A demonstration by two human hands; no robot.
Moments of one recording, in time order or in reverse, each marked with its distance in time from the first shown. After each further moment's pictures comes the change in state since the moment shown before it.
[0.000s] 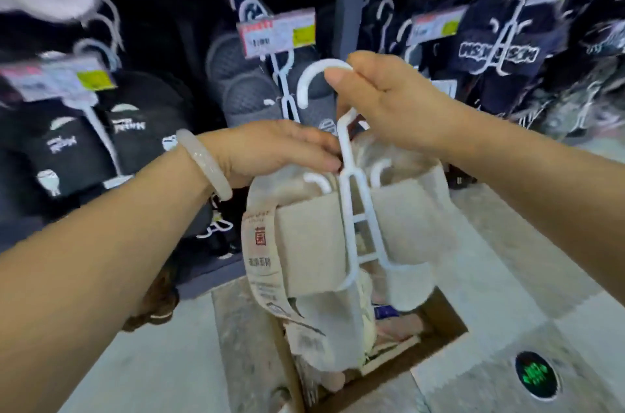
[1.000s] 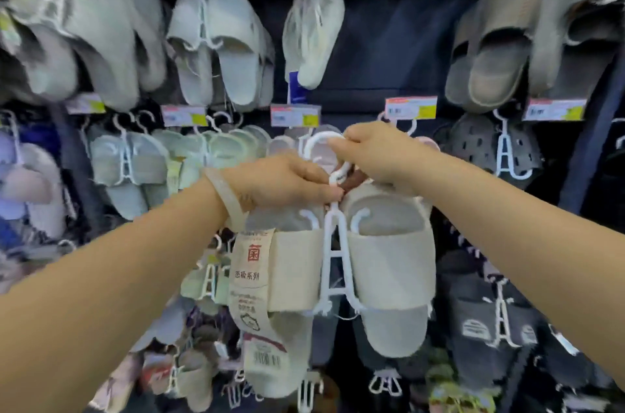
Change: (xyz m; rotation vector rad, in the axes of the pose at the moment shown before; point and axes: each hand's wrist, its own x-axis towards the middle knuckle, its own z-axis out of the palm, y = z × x) left_hand -0.473 0.139 -0.076 0.476 0.874 -0.011; right_hand -0.011 -0.464 0.069 -0.018 -0.030 -0.398
